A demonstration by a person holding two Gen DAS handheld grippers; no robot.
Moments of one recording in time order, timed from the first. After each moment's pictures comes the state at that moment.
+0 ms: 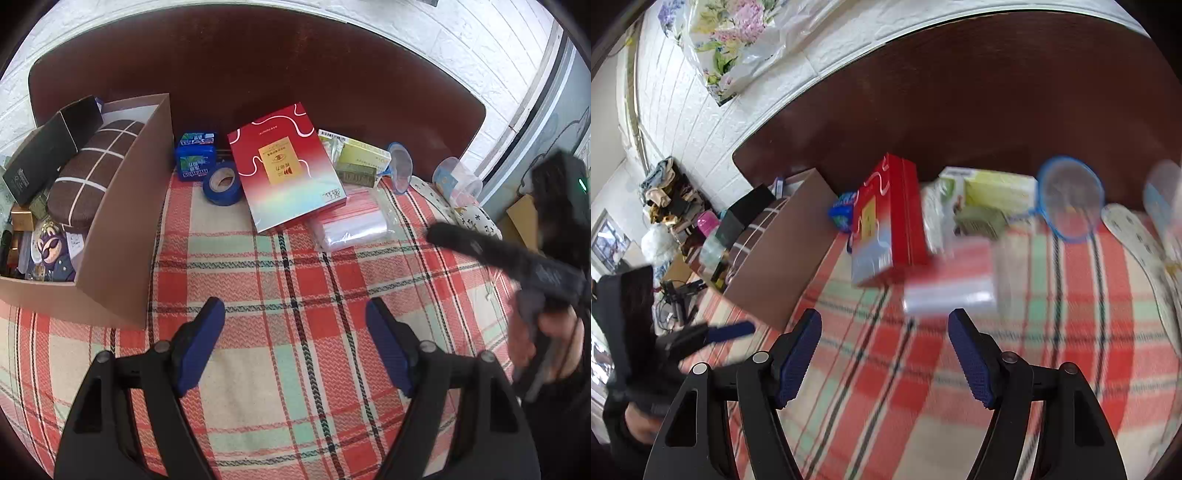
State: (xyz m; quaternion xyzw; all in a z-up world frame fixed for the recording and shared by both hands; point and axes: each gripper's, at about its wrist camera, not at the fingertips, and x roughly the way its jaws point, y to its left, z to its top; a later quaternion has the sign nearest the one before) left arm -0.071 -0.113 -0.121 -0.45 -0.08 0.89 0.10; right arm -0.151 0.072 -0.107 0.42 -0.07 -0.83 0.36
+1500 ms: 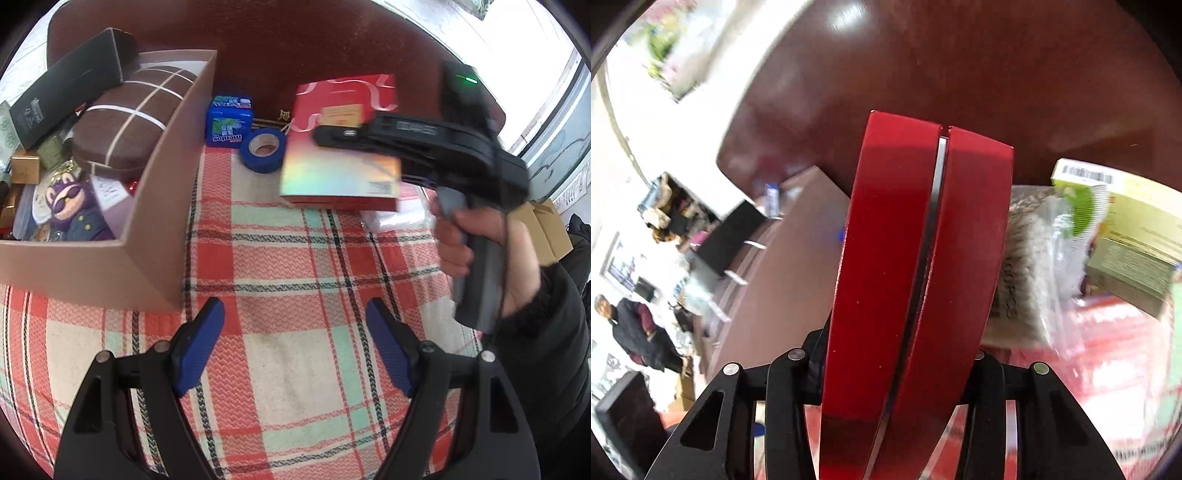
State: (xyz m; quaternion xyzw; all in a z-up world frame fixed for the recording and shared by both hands) left arm -0.076 -0.174 -0.144 -0.47 -0.12 0.87 0.11; right arm -0.209 -0.026 -0.138 0.46 -0.13 -0.79 0.39
